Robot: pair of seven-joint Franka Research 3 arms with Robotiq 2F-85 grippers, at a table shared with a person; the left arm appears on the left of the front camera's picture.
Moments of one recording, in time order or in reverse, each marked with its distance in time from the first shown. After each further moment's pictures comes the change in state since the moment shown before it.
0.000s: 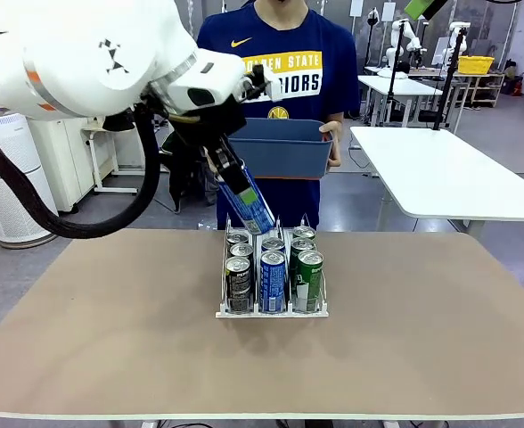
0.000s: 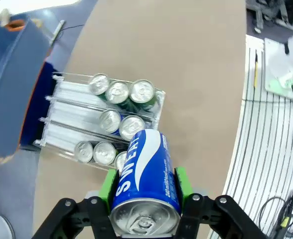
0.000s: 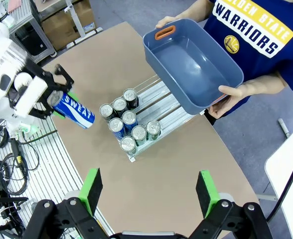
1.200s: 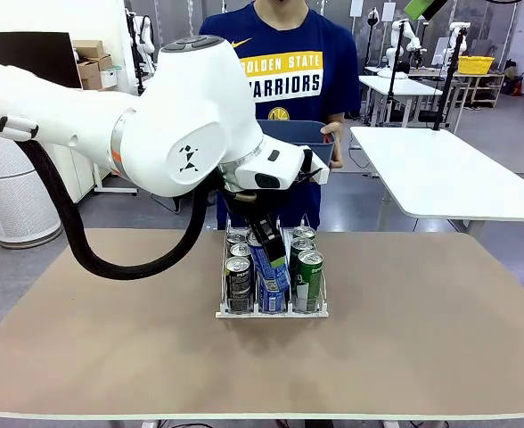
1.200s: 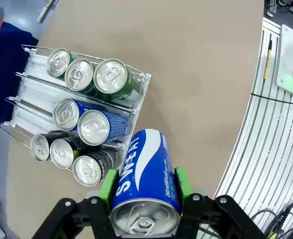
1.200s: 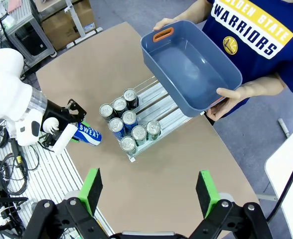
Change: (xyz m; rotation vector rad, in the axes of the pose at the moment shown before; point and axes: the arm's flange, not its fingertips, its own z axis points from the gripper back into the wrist) left arm 0.012 -0.047 -0.094 0.022 0.153 0.110; right arm 0.000 0.000 0.000 0.000 0.000 0.000
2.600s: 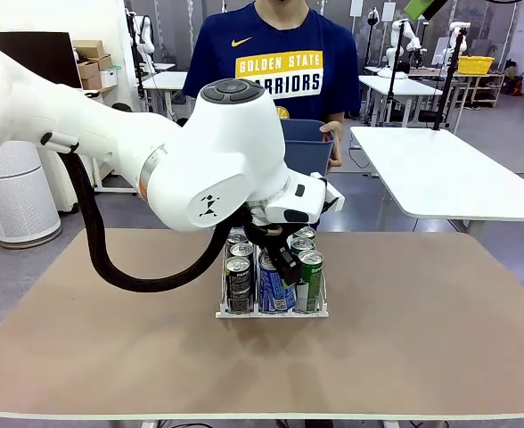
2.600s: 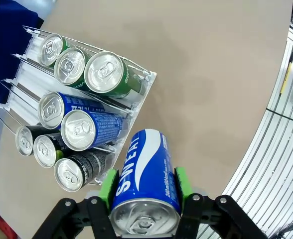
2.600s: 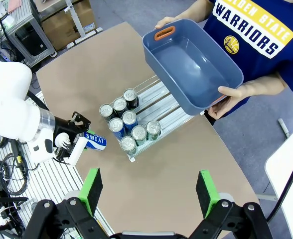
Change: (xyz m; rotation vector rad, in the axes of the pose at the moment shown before) left arm 0.010 -0.027 -0.044 0.078 0.046 0.112; right arm 0.000 0.000 0.000 0.000 0.000 0.000
